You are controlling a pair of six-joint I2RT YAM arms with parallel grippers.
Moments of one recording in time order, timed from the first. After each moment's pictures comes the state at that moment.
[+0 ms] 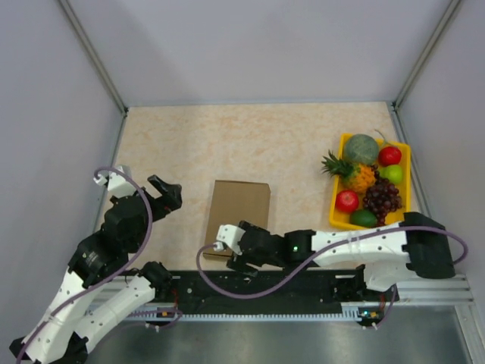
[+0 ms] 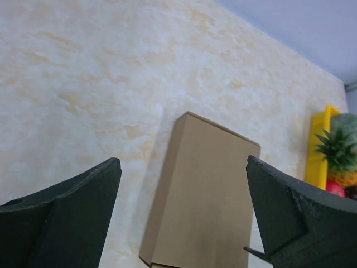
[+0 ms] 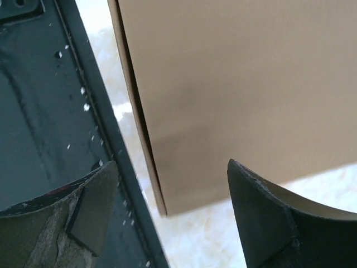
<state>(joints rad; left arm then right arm) -0.65 0.50 0.92 -0.80 -0.52 -0.76 1.43 1.33 0.85 -0.29 0.25 0.02</state>
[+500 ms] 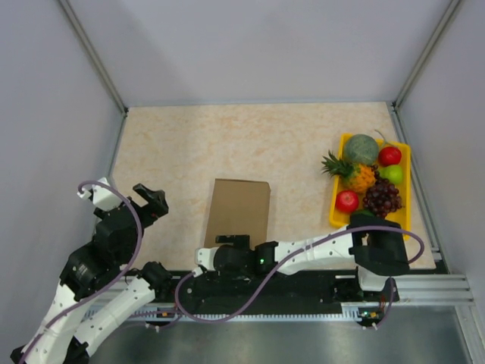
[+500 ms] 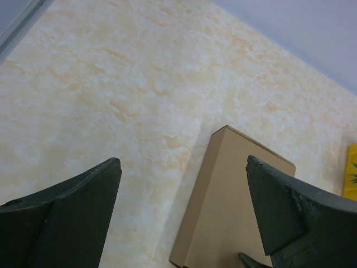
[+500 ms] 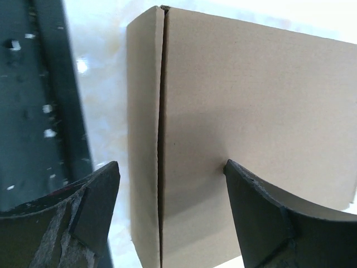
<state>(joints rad) -0.65 0.41 0.94 -0.93 -0.73 -0.75 1.52 1.71 1.04 -0.24 0.40 -0.28</state>
